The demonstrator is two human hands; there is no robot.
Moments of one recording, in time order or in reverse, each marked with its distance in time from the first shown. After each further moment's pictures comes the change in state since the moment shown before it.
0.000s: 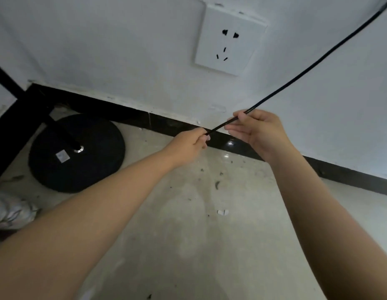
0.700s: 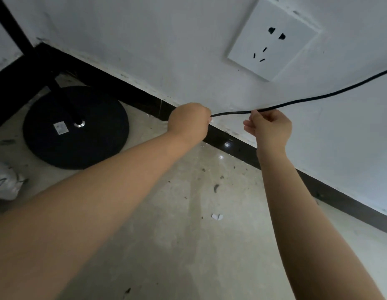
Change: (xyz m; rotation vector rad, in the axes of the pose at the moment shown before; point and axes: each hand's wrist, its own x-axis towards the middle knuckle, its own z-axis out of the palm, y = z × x) left_hand 0.016 -0.001 -0.024 0.447 0.278 -0.035; right_hand 0.038 0.016 0.023 -0.306 0.431 -0.151
